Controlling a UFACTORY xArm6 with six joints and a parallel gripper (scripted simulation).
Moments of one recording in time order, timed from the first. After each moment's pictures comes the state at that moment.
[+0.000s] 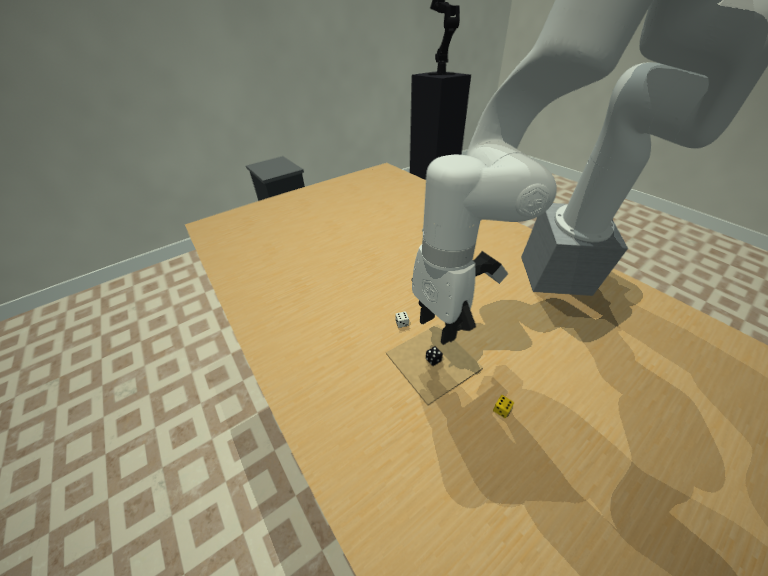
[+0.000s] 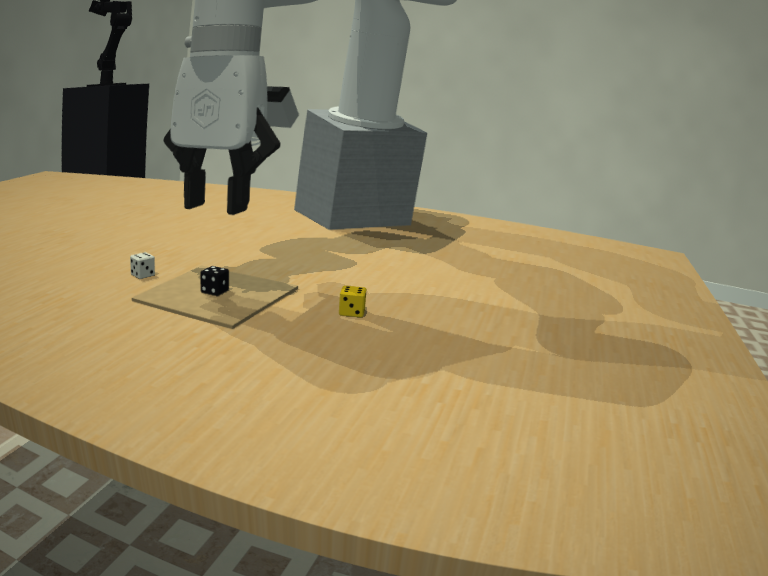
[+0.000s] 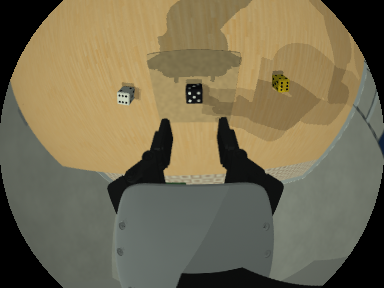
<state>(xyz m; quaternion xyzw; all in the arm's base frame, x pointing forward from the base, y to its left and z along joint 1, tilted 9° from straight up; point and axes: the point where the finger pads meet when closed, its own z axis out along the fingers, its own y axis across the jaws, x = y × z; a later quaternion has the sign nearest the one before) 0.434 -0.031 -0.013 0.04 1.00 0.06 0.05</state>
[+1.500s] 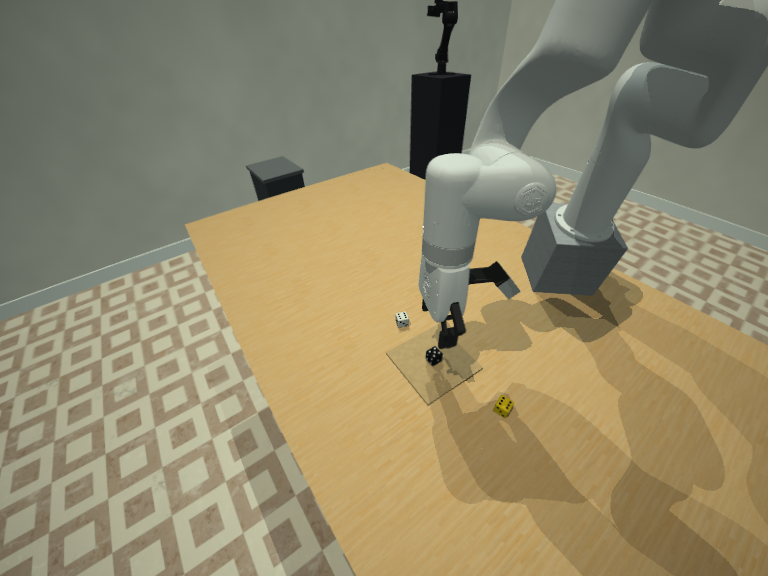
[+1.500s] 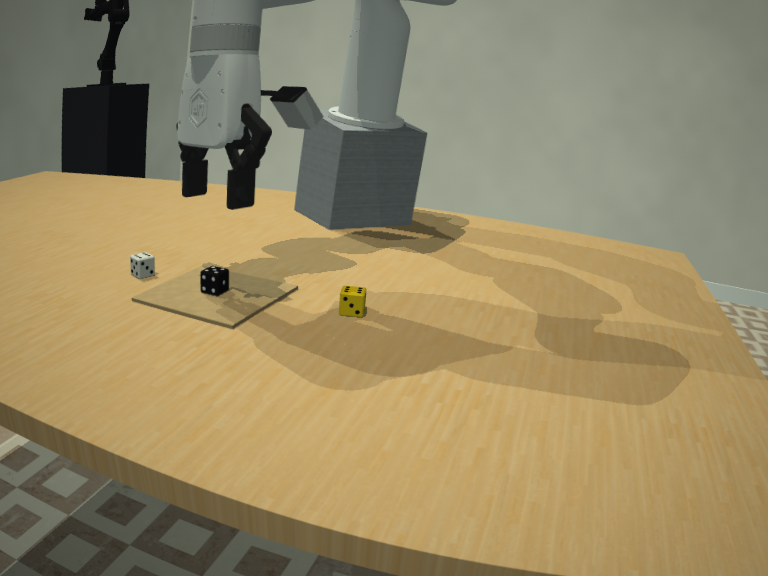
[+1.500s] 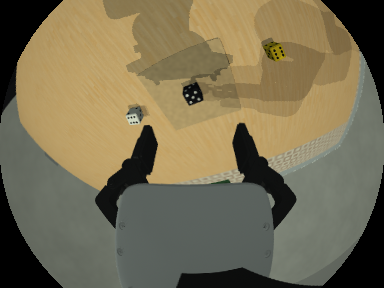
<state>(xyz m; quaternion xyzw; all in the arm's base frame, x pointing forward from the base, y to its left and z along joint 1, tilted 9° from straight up) 0.433 -0.030 -0.013 0.23 0.97 0.08 0.04</state>
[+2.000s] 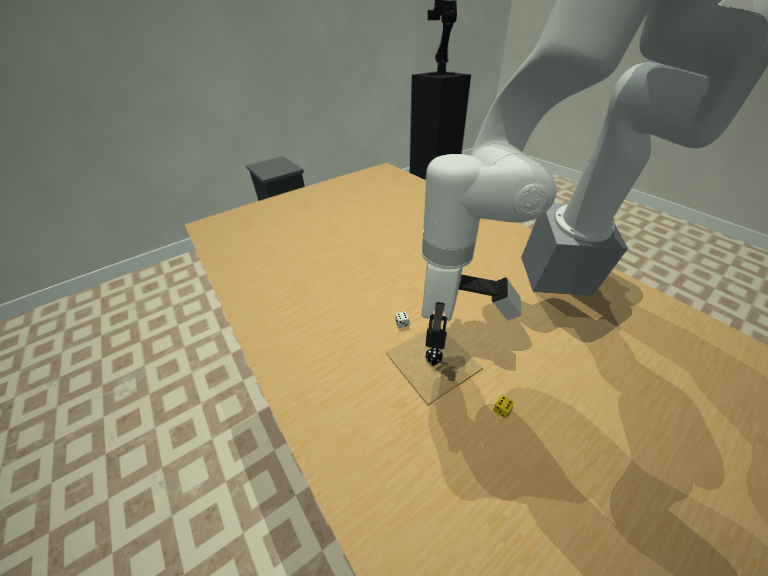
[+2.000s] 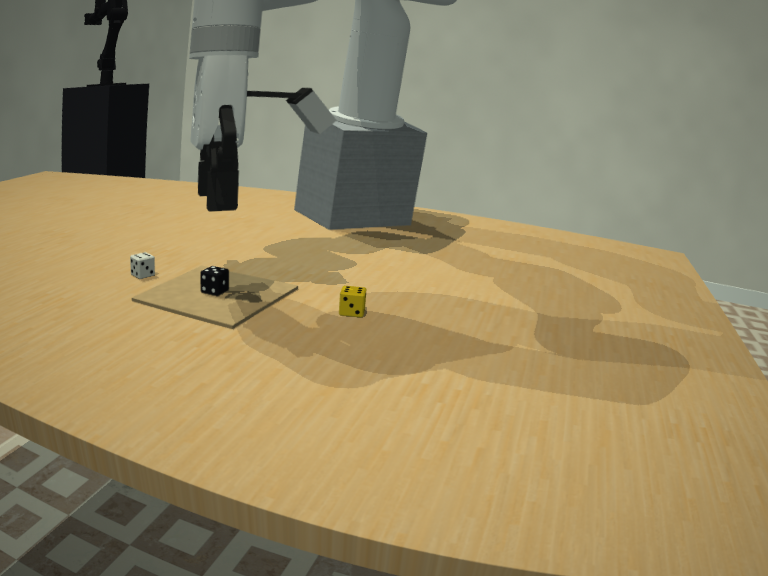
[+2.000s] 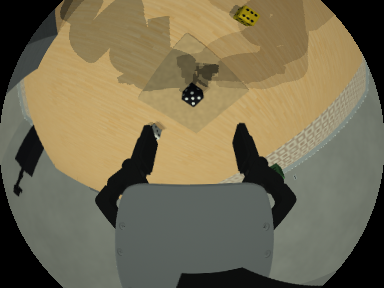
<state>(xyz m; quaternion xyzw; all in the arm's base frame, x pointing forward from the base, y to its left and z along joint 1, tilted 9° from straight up) 0.433 -0.030 -0.014 0.44 0.89 0.09 0.03</state>
